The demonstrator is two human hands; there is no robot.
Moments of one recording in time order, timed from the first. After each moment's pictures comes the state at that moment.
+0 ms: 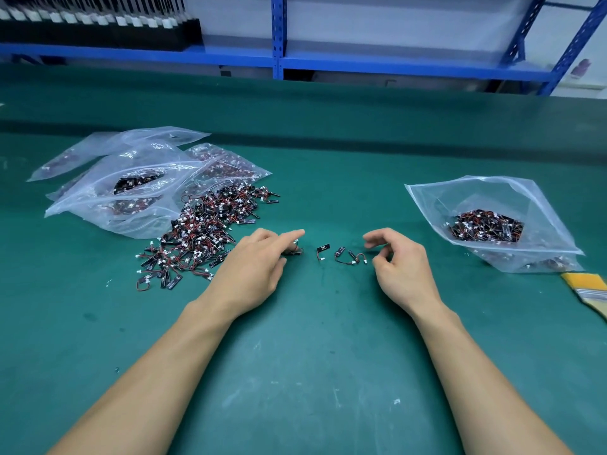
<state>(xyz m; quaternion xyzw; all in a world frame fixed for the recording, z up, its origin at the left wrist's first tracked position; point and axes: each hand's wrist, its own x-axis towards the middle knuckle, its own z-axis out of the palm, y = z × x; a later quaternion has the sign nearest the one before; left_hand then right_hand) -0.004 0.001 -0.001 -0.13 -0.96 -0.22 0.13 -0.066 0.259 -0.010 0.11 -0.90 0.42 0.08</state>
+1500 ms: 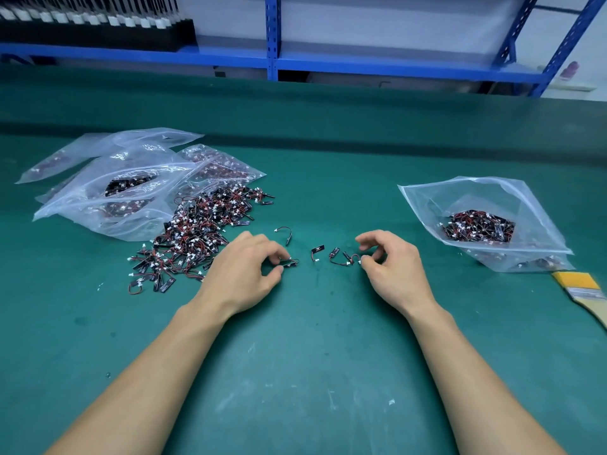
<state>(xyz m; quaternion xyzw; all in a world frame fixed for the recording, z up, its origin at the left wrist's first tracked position) -0.004 -0.001 -0.001 -0.09 -0.96 -0.22 0.15 -0.062 0.258 -0.005 0.12 -0.90 0.41 0.07</state>
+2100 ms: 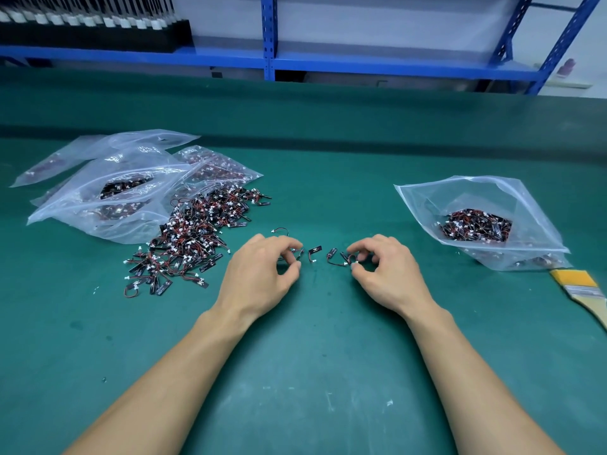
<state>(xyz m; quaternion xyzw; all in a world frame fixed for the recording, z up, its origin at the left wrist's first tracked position) -0.005 0.032 -0.002 -0.05 -0.94 -0.28 0.21 -0.062 0.259 -0.003 0.16 -0.93 0.31 0.06</state>
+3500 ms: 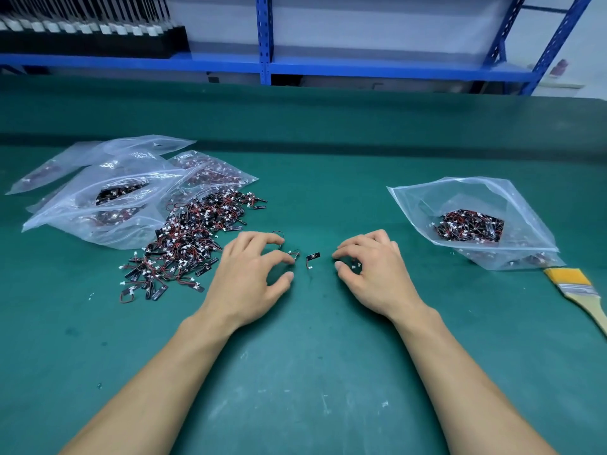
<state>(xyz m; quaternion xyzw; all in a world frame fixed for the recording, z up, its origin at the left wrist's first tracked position) -0.001 0.017 -0.004 -0.09 -0.96 -0.18 0.17 -0.060 0.250 -0.004 0.23 -0.93 0.25 0.12</state>
